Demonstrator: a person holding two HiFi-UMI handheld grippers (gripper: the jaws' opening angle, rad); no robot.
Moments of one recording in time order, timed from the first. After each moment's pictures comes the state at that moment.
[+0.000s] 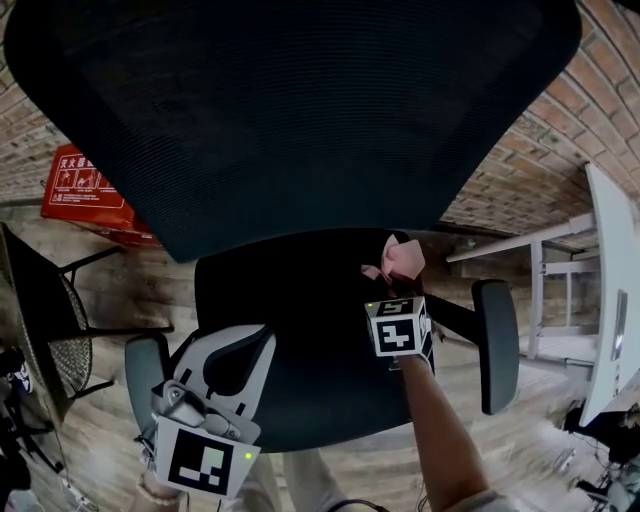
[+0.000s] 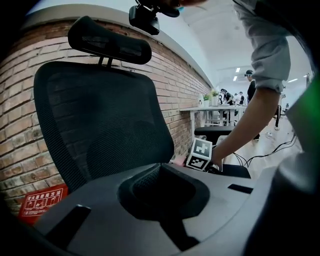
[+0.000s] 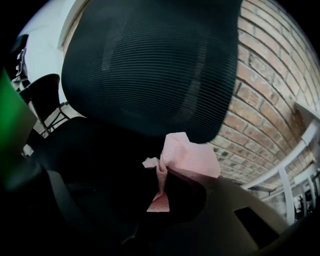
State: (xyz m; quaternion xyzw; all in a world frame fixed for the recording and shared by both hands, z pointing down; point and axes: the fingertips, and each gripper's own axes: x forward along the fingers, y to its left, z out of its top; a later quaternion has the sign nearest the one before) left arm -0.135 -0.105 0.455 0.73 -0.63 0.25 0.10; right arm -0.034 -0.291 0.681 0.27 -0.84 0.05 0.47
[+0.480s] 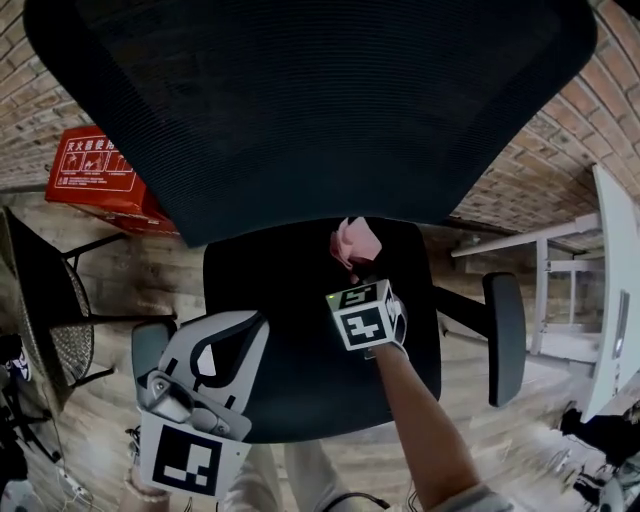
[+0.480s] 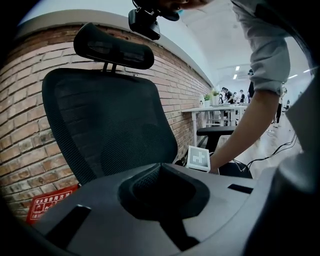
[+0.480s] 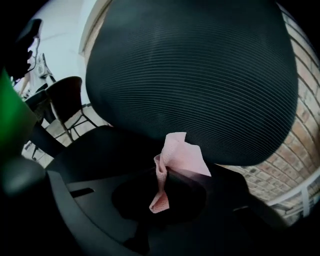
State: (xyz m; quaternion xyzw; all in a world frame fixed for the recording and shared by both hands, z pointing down) left arm -0.154 -0.085 0.441 0.72 -0.63 0.26 0.09; right arm -0.121 -0.223 0.677 0.17 -0.88 0.05 0.45
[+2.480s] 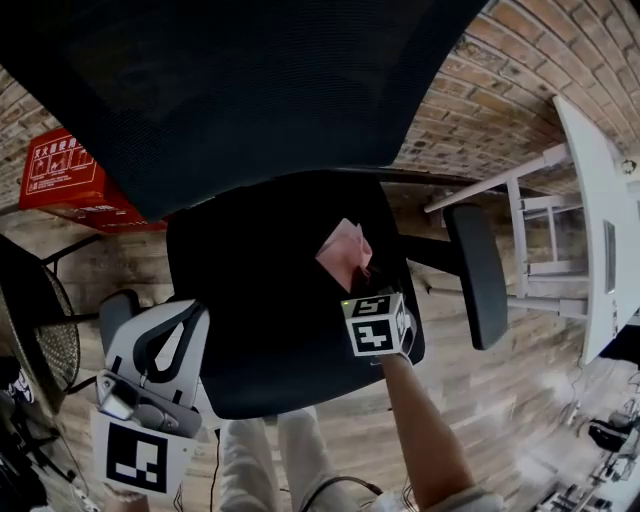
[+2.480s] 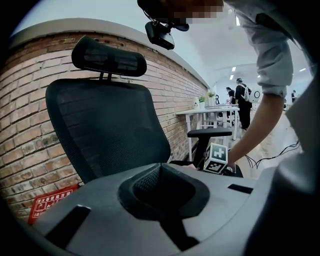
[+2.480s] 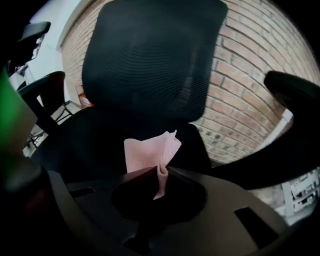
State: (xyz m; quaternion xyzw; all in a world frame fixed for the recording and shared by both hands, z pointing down) left arm -0.120 -0.037 0.439 0.73 -0.63 0.26 0.10; right arm 0.043 -0.205 0.687 0.29 -0.83 0.07 0.47
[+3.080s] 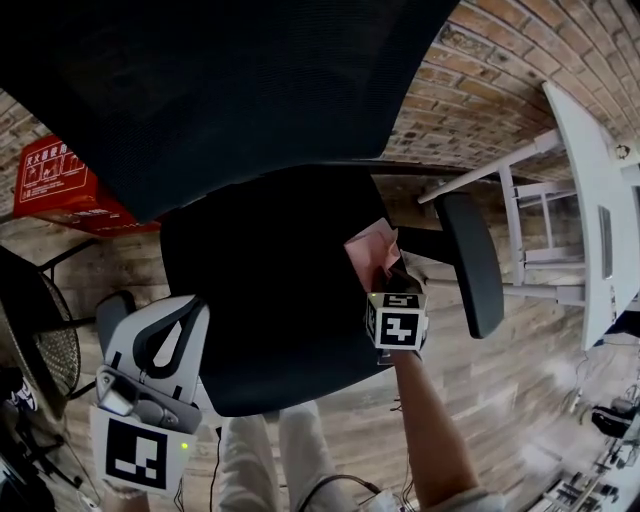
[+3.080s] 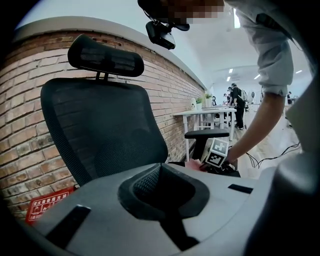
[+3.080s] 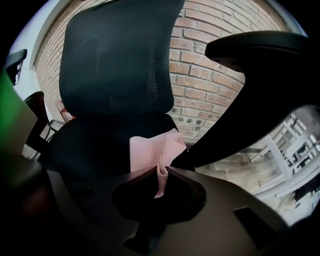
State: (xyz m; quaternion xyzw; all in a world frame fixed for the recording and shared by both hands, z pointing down) left arm -0.112 -0.044 0.437 0.74 -0.61 0.26 0.09; right arm 0.101 -0.223 0.682 0.38 -0.80 0.16 0.45
